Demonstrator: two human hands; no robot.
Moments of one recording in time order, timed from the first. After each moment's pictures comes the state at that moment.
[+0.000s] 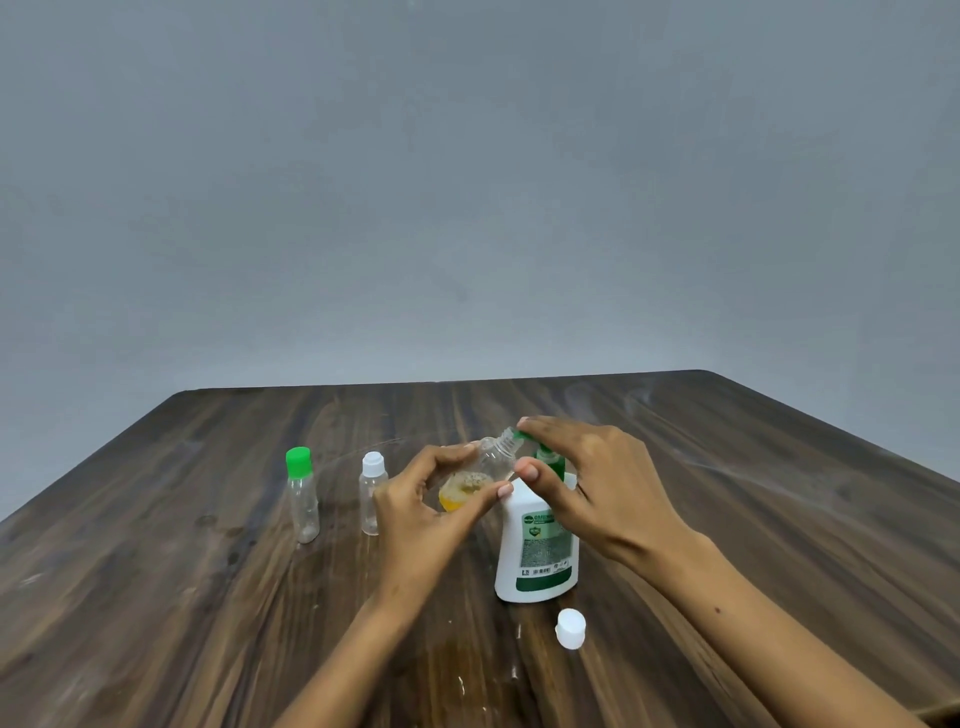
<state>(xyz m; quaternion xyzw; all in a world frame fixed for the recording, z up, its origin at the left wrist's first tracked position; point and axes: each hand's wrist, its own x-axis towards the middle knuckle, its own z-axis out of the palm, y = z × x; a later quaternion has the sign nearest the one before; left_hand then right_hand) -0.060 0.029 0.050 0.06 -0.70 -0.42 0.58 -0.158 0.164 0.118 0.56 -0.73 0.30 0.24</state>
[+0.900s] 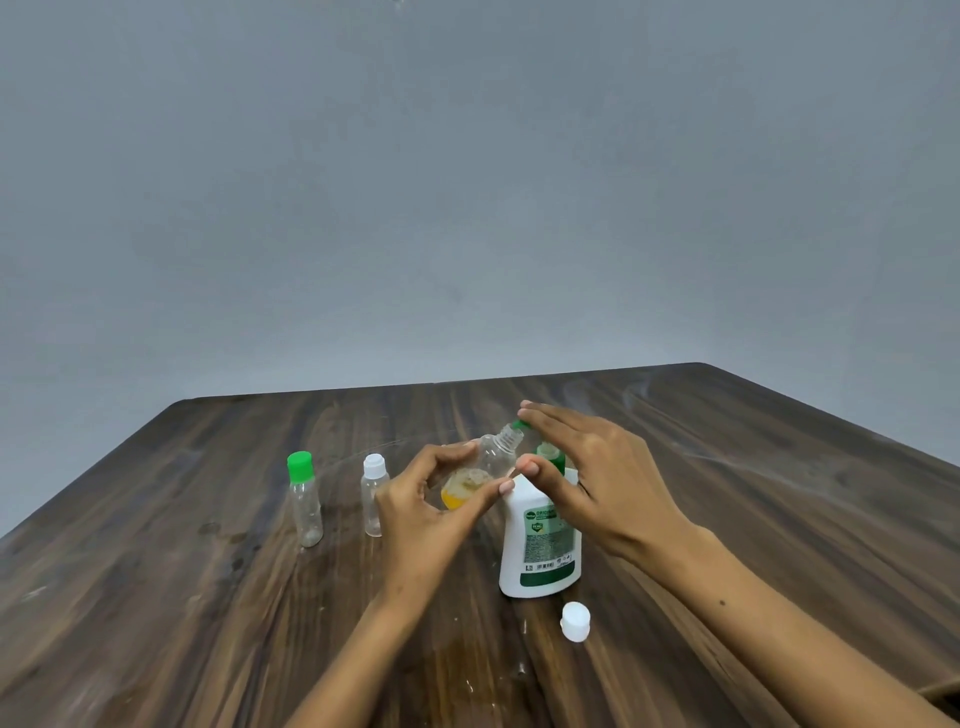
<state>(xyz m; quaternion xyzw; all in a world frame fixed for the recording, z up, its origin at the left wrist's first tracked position) -0.059 0.027 0.051 0.05 -0.71 -0.41 0.58 -0.160 0.165 0.115 0.56 -0.73 0.30 0.25</state>
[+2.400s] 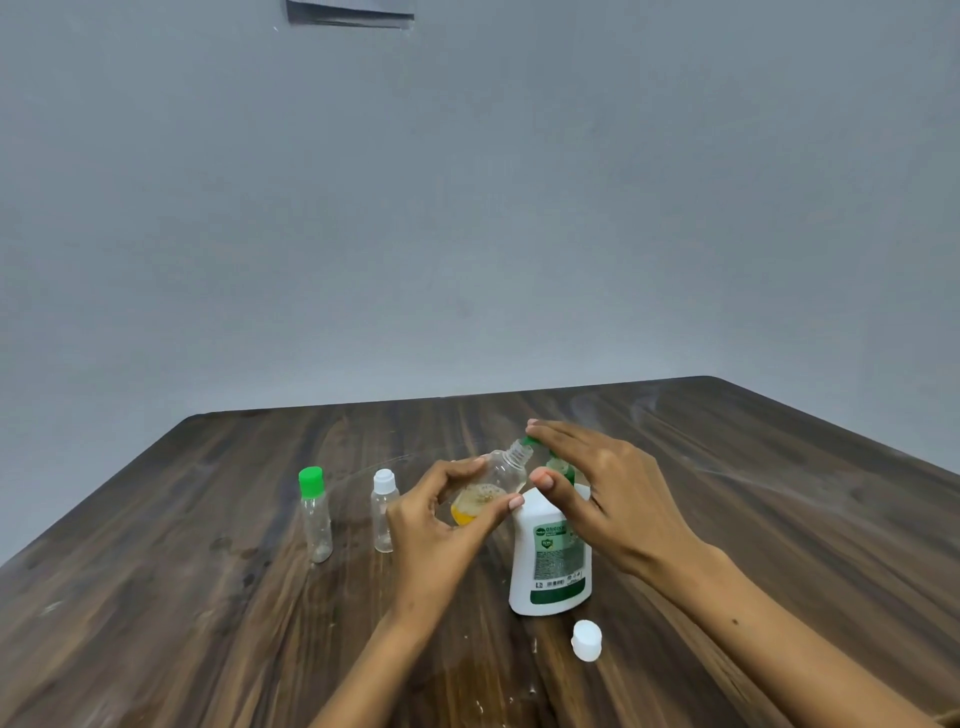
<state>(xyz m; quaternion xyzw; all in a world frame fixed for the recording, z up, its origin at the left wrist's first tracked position) -0.060 0.028 0.051 0.06 -0.70 -0.41 0.58 -0.161 0.166 0.113 0.56 -0.73 0.32 0.22</state>
